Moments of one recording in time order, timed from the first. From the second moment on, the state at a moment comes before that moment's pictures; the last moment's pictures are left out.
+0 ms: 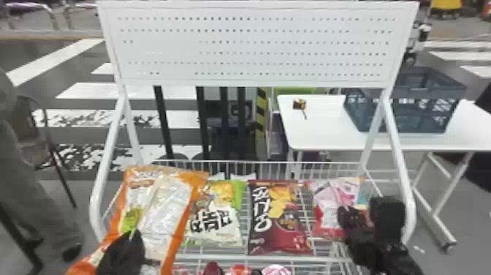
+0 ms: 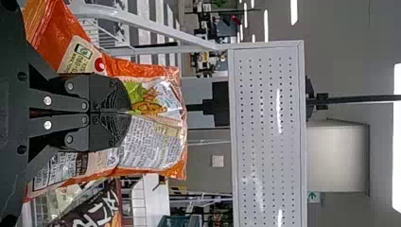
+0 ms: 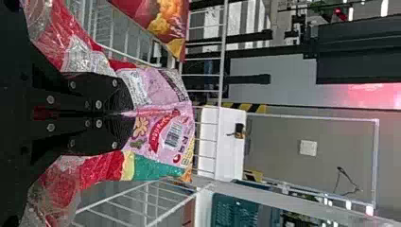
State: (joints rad) left arm 0.81 0.19 -0.06 -2.40 0.03 0.01 0.12; right arm 0.08 0.00 -0.01 -1.78 0.08 0.45 0.05
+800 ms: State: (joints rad) left arm 0.81 0.20 -0.06 -2.39 0.04 0.00 0.14; right arm 0.63 0.00 0.02 -2.31 0.01 0.14 0.04
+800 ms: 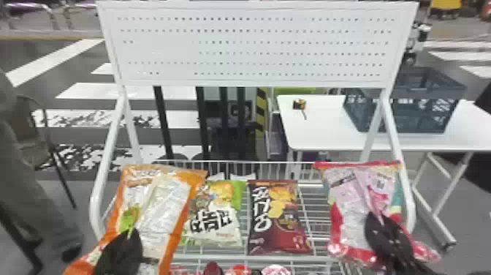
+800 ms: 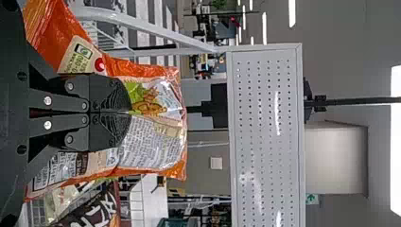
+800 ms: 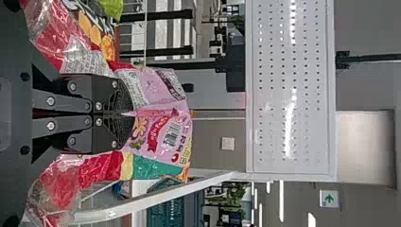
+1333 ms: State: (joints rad) left arm 0.81 0.20 -0.05 -2.39 0.04 0.00 0.14; right arm 0.85 0.00 0.01 -2.42 -0.04 0.02 0.05
